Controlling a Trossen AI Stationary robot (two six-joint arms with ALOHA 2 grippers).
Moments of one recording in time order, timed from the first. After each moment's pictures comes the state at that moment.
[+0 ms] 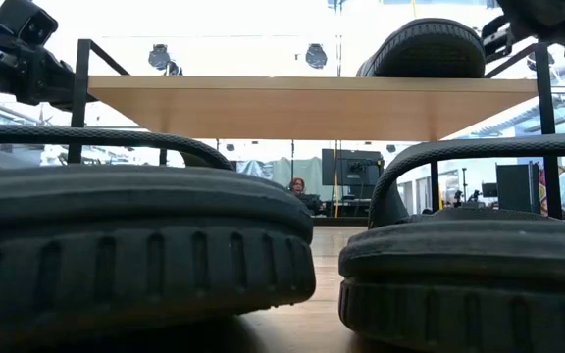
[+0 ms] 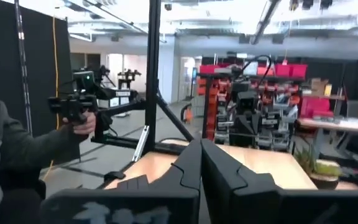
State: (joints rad) left arm -0.29 0.09 0.14 -0.21 -0.45 0.04; right arm 0.15 0.21 0.13 0.27 -0.14 -0.02
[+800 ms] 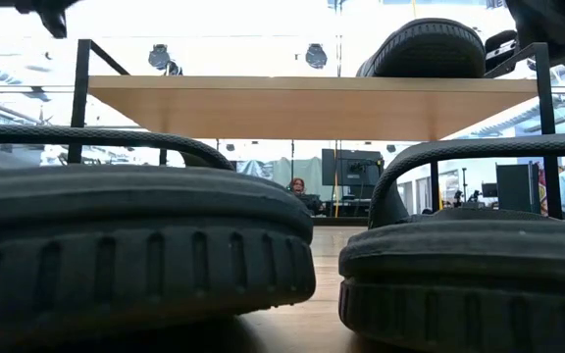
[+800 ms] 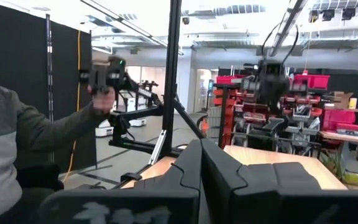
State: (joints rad) left arm -0.29 0.09 0.44 -0.14 -0.44 0.10; right arm 0.15 0.19 0.02 0.43 -0.22 0.00
